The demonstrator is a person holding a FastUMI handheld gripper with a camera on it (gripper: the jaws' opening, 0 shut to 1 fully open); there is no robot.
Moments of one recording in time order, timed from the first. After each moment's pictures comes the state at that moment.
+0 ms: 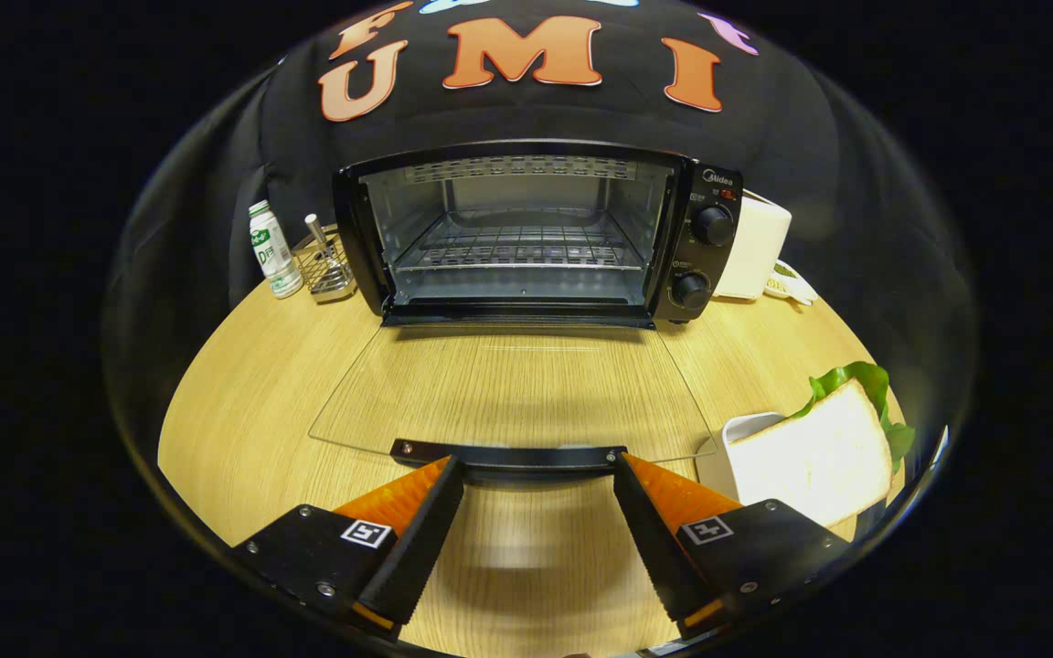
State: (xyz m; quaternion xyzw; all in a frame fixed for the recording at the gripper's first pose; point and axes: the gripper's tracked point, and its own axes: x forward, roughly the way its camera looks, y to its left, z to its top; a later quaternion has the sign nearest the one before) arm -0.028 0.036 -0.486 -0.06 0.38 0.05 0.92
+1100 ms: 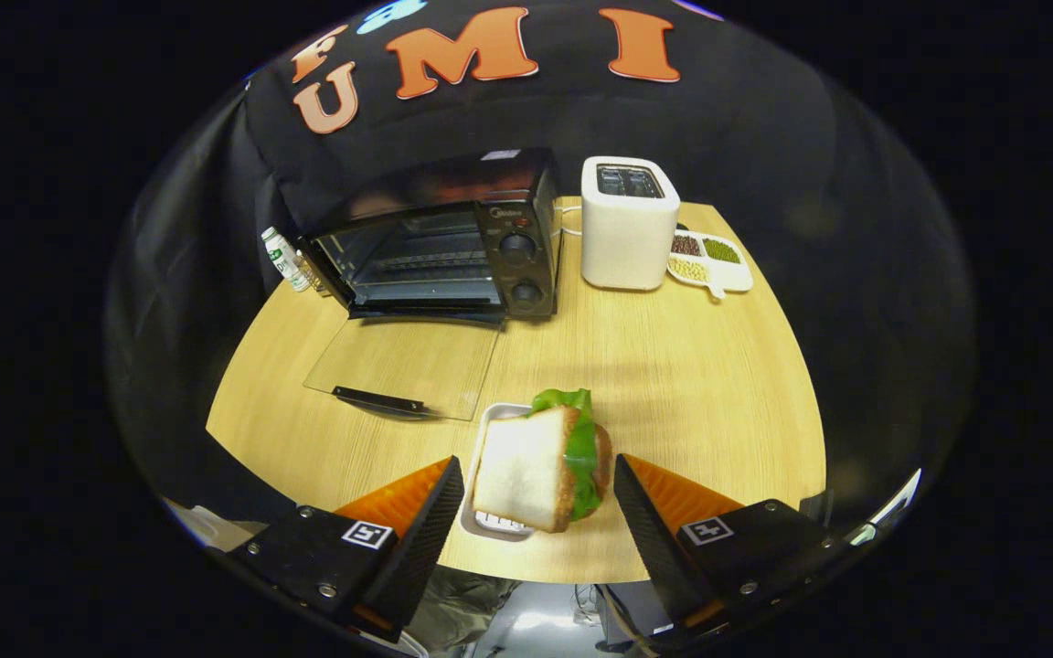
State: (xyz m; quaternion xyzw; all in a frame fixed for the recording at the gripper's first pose) arm -0.040 -0.167 -0.389 -0.01 0.50 0.12 0.86
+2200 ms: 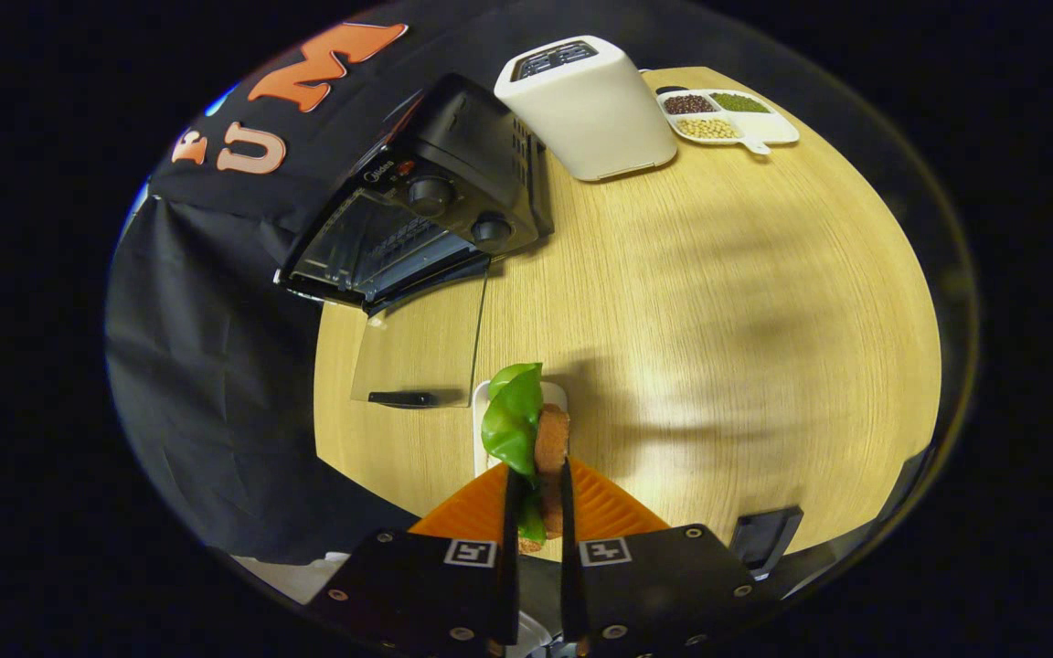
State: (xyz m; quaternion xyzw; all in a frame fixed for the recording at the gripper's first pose) arm -0.022 -0.171 -0.432 0.18 0.62 0.16 0.74
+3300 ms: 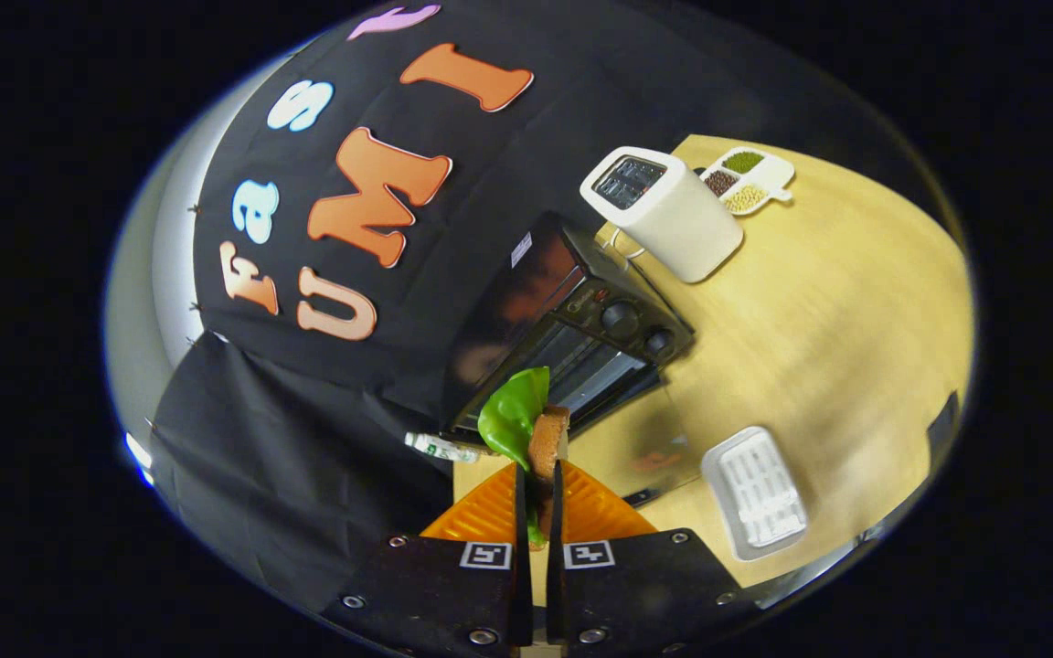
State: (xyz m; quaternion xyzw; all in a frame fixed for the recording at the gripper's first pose) arm 0.017 -0.029 -0.332 0.43 0.38 0.12 0.81
